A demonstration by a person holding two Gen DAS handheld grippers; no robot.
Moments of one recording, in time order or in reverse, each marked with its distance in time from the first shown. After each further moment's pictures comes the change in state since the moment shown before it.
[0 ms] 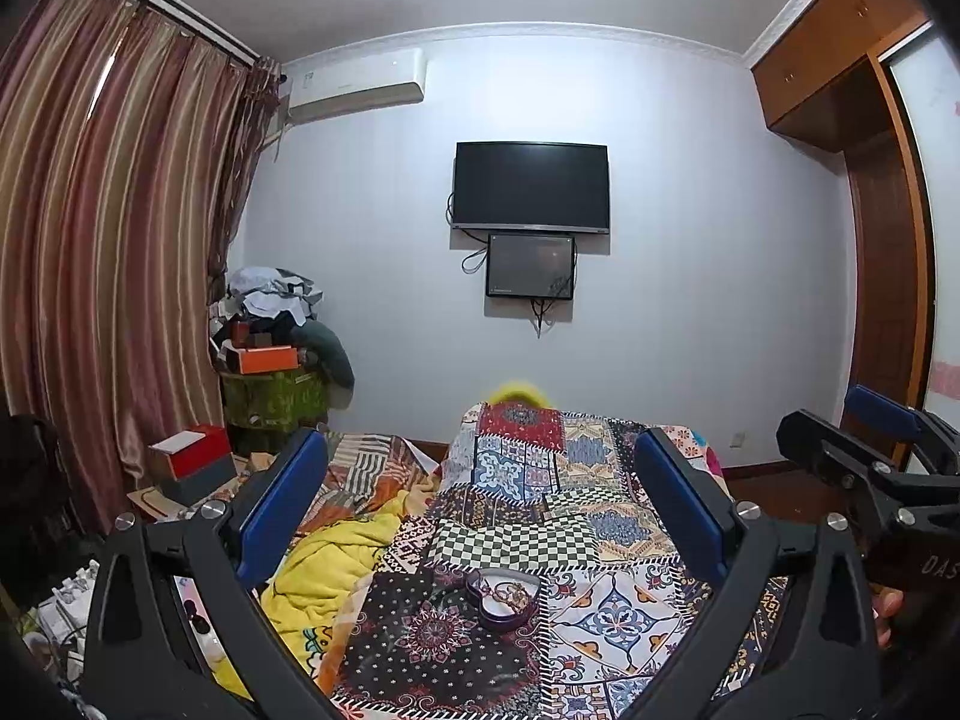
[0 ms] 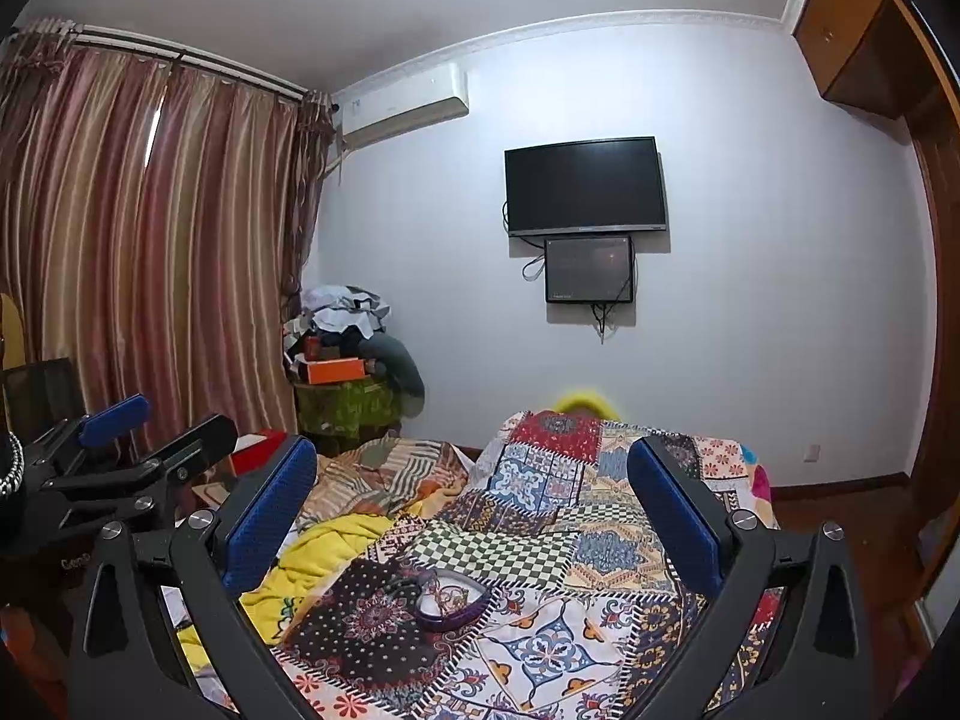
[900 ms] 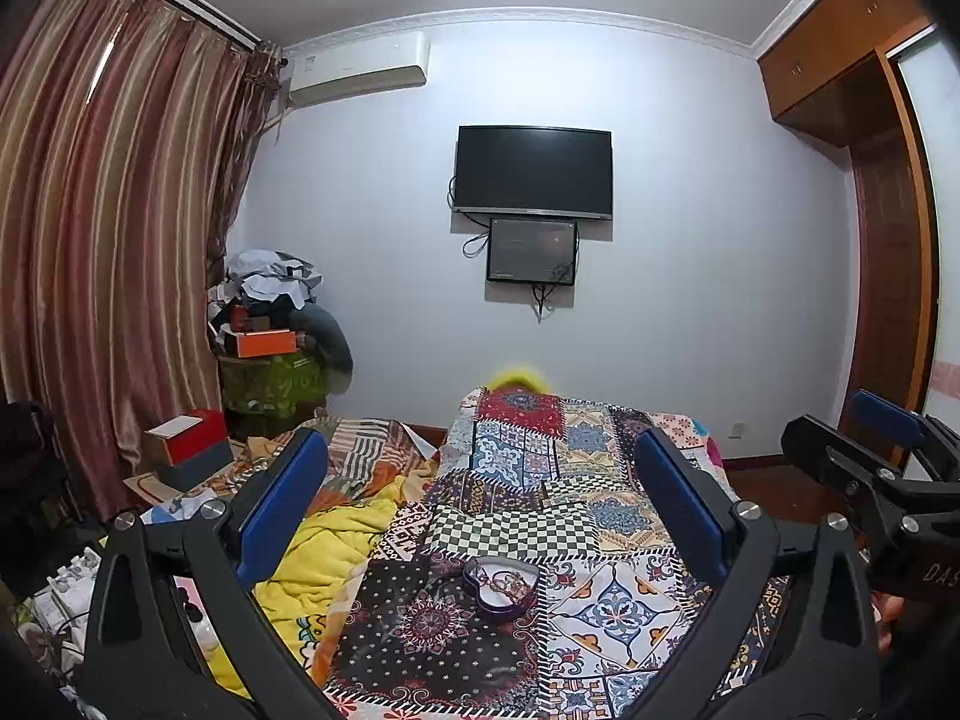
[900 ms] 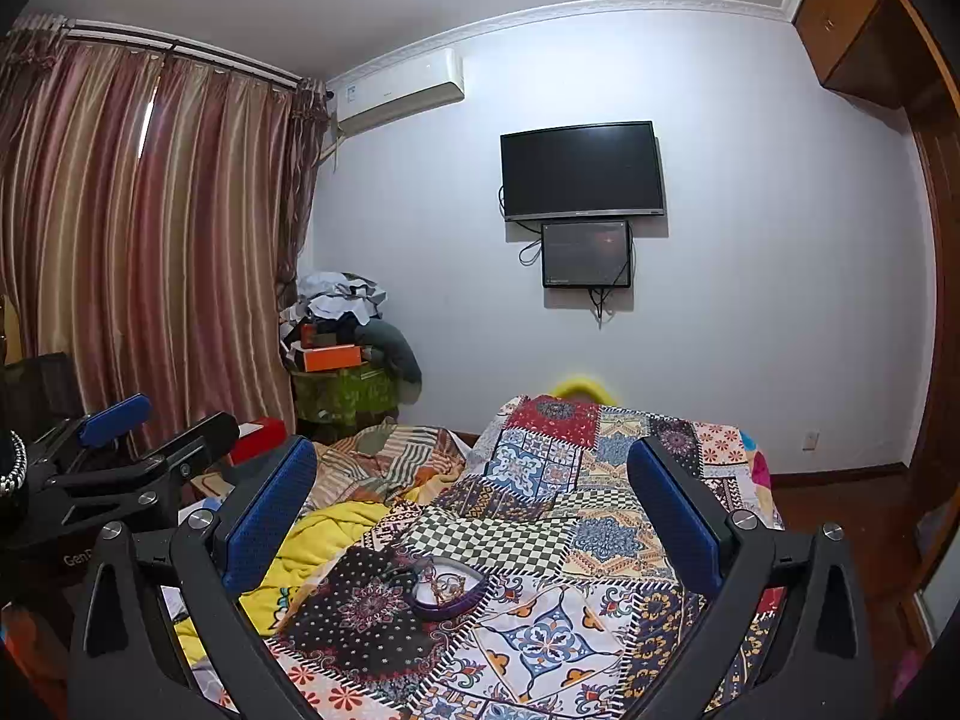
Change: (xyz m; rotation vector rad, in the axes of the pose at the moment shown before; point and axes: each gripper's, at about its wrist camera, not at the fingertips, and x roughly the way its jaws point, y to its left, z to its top) left arm 0.015 -0.001 -0.007 -0.010 0.037 -0.003; right arm 0.001 -0.005 0.000 0.010 0.038 -0.003
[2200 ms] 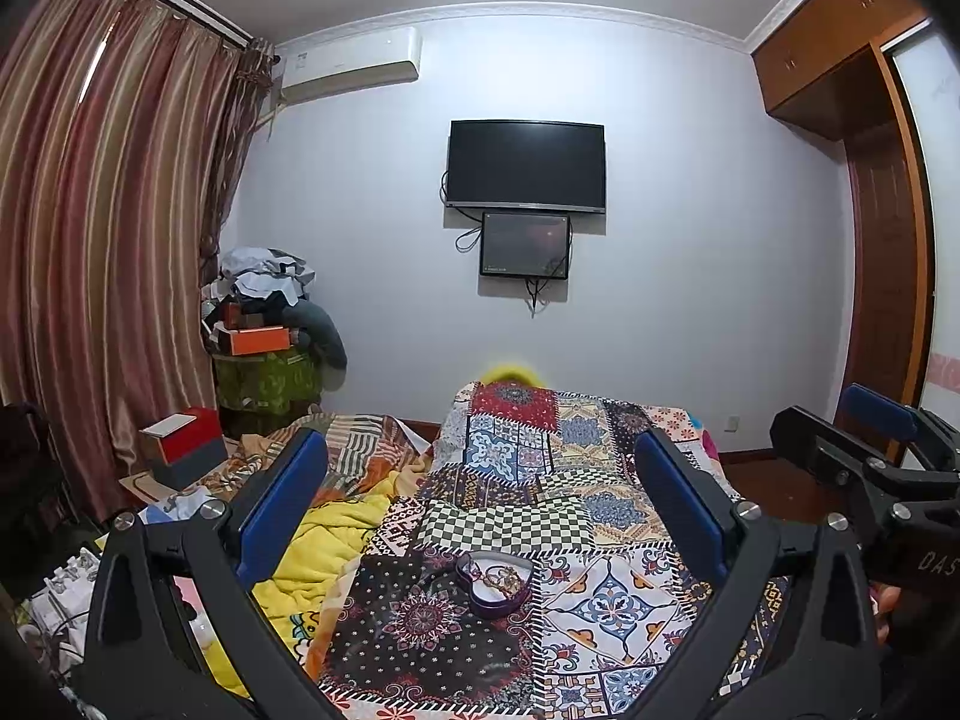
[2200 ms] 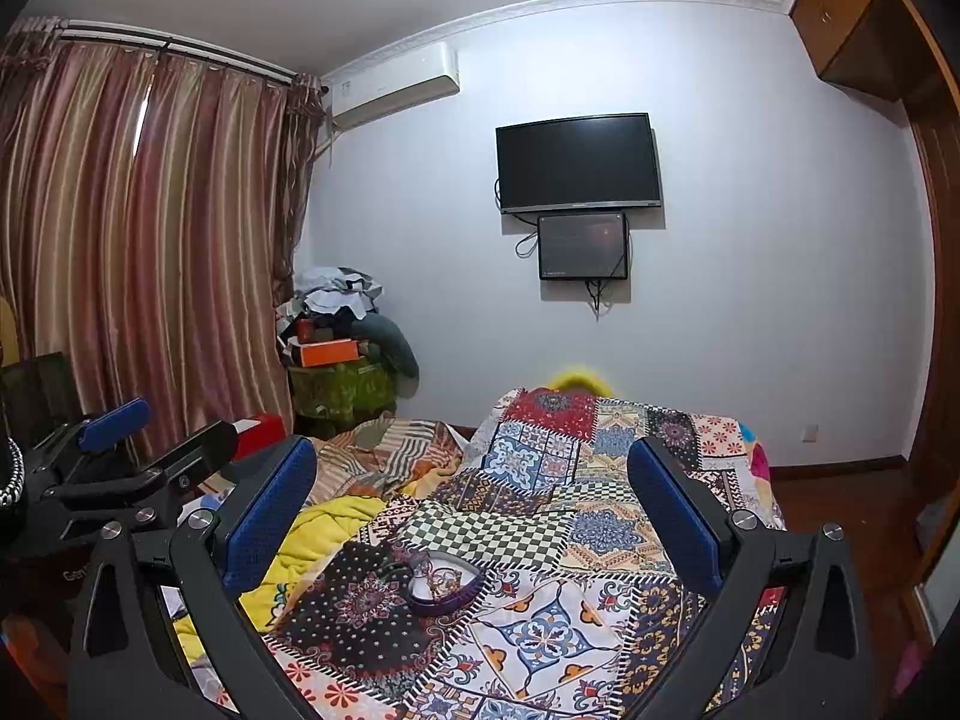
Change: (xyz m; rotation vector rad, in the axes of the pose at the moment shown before) left arm 0.004 -0.004 -0.004 0.007 0.011 -0.011; right arm 0.004 -0.005 -0.004 0.005 0.016 -0.001
